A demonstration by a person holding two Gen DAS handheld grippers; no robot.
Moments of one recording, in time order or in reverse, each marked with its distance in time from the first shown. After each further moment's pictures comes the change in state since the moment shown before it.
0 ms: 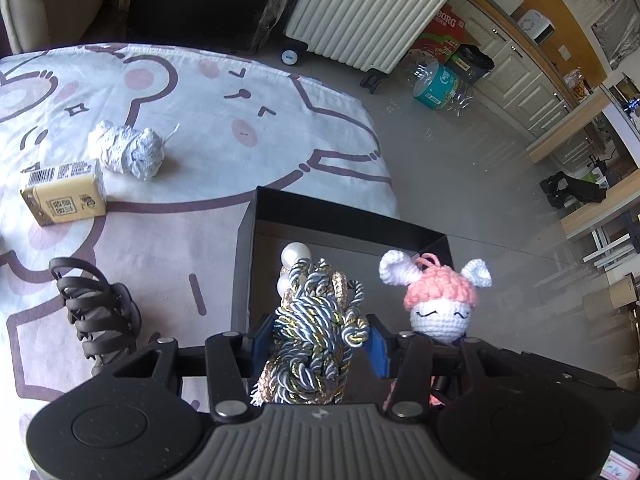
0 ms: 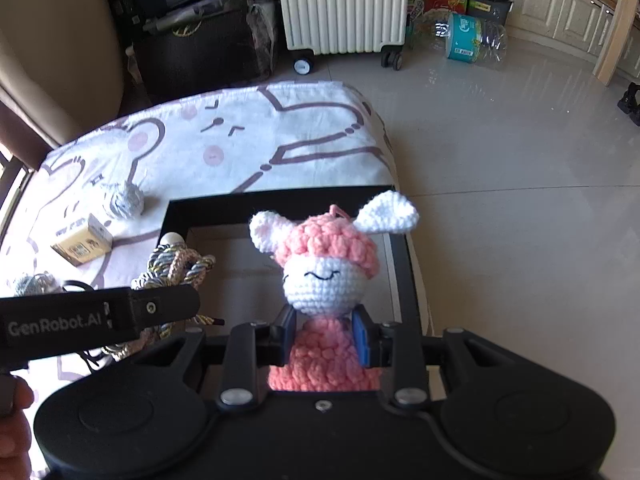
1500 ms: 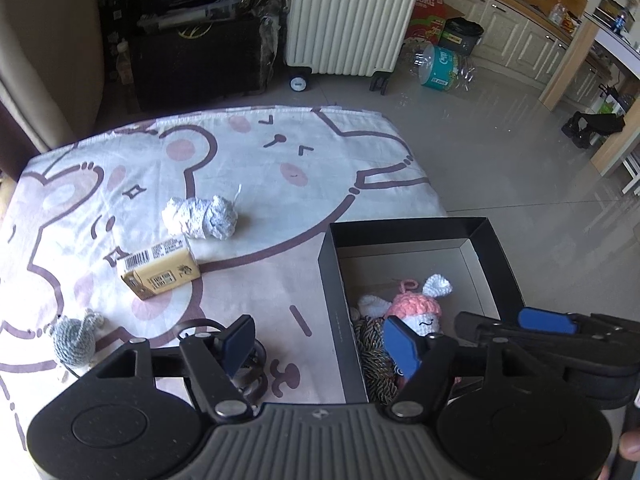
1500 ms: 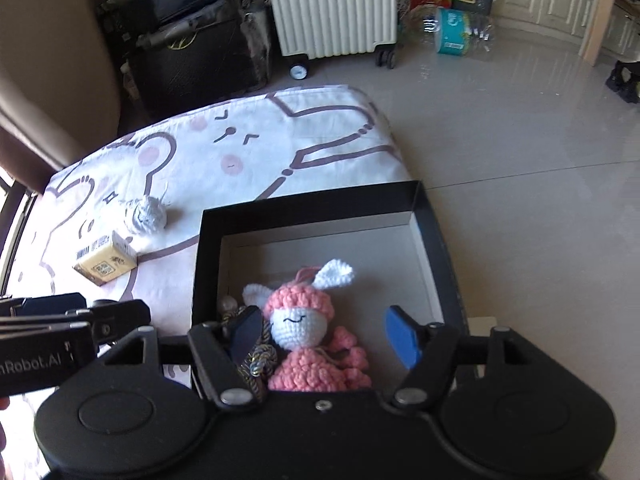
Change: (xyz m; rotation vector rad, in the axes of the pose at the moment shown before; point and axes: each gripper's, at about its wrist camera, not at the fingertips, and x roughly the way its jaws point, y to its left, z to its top) left arm -0.059 0.010 0.013 0.273 -0.038 0.182; right arm -0.022 0.033 -0.002 0.099 -0.016 -0.012
